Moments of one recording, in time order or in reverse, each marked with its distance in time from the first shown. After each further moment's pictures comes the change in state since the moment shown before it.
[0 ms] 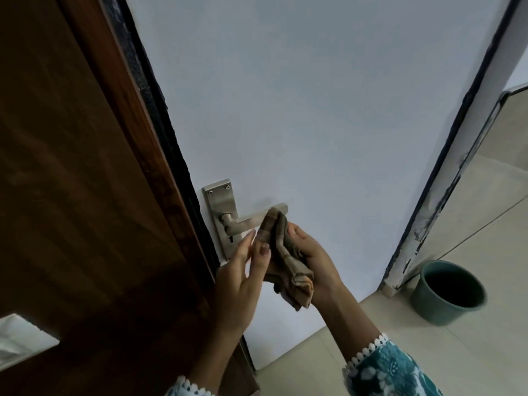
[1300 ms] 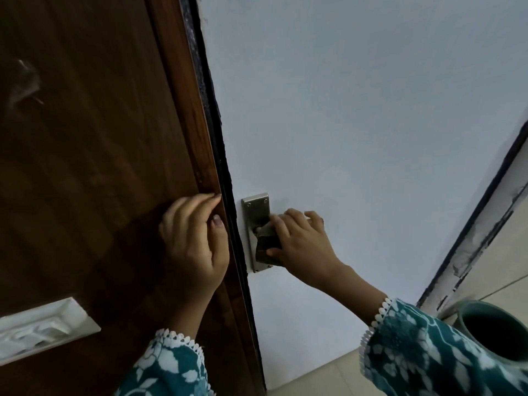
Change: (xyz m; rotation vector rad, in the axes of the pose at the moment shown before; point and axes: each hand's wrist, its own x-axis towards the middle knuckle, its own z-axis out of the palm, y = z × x) left_hand 0.058 -0.010 -0.088 0.741 0.685 0.772; right_hand 0.058 -0.012 0.035 -2.335 -0.042 -0.602
